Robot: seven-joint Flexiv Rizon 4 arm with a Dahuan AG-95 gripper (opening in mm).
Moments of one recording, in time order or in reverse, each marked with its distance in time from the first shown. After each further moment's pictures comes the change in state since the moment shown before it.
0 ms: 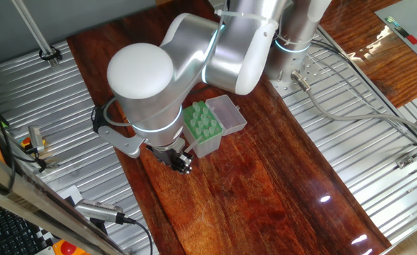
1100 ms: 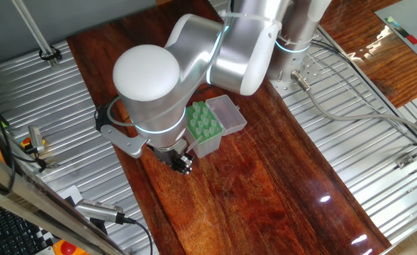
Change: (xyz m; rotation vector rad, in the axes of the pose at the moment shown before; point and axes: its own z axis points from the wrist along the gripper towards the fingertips) arm 0.002 0.000 0.000 0.022 -0.005 0.034
